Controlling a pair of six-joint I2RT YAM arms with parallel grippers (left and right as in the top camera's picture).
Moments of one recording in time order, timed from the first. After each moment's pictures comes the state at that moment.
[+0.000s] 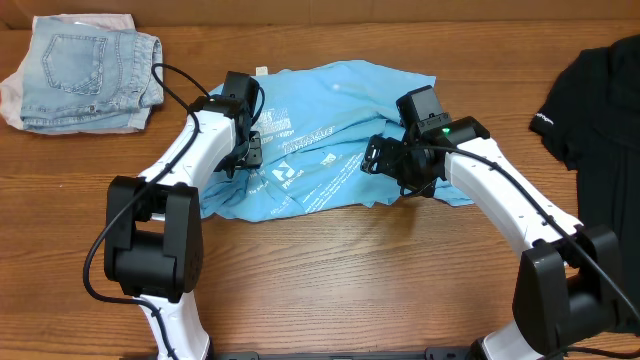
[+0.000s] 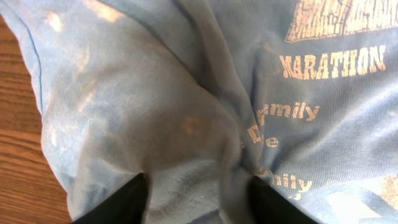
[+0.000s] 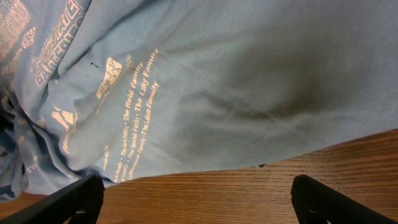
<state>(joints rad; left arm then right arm) -0.19 2.01 1.44 -0.85 -0.19 -0.32 0.34 1.75 1.27 -0.81 -0.23 0.67</state>
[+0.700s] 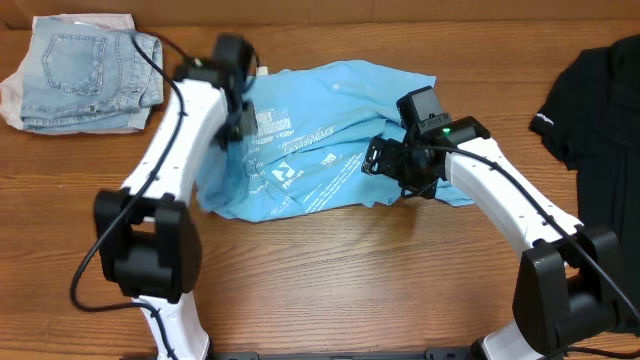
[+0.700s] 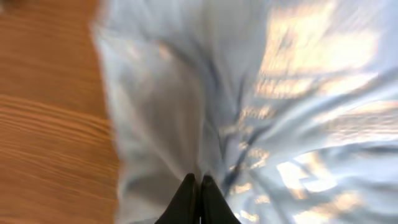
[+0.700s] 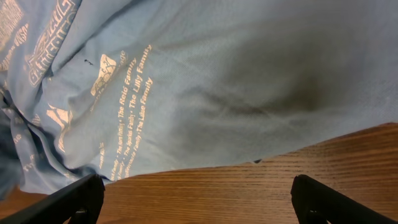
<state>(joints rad) -0.18 2.01 1.80 -1.18 -0.20 -0.40 0.34 1.75 1.27 -0.82 -0.23 0.67</state>
